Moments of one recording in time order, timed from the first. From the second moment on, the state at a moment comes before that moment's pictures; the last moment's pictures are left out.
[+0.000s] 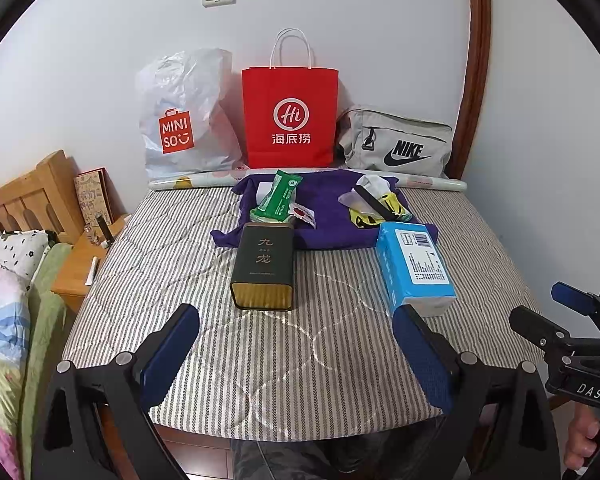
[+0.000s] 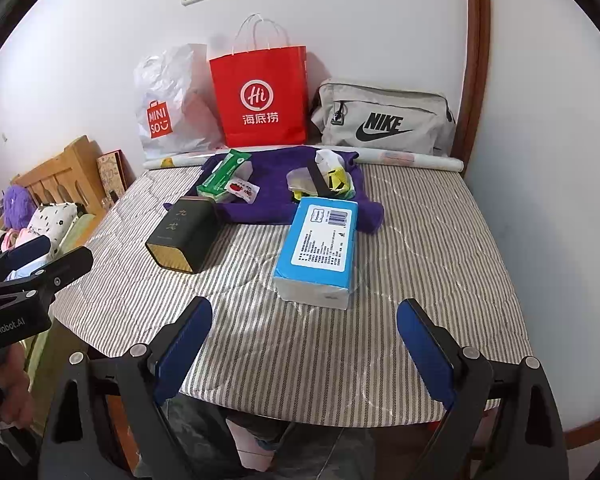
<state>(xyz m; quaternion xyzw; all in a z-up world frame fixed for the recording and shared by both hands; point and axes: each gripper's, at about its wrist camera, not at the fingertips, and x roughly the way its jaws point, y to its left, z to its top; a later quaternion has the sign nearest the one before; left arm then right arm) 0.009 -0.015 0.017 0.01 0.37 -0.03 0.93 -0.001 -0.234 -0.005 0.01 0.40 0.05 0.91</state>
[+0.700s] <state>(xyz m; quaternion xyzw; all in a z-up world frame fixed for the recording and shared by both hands) 0.008 -0.016 0.018 0.01 0.37 -0.02 0.93 -0.002 -0.235 -0.004 0.01 0.40 0.06 0.91</state>
